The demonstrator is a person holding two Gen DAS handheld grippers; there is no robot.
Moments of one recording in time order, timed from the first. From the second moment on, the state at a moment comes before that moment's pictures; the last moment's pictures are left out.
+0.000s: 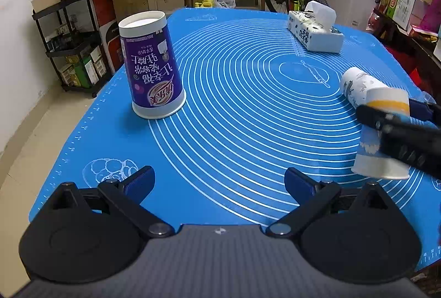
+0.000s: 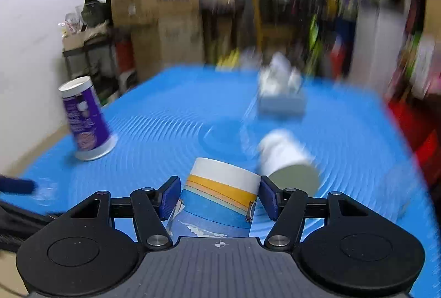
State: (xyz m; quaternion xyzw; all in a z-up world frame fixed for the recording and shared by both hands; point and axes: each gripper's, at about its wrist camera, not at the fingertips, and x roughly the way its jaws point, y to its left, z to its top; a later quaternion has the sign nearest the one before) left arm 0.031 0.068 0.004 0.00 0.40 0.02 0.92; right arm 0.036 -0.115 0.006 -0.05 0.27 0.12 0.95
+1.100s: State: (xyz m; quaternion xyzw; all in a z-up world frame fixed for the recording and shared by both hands) left arm -0.009 0.025 0.009 0.01 0.38 -0.03 0.93; right arm -0.054 -0.173 0.012 -0.04 0.26 0.10 0.96
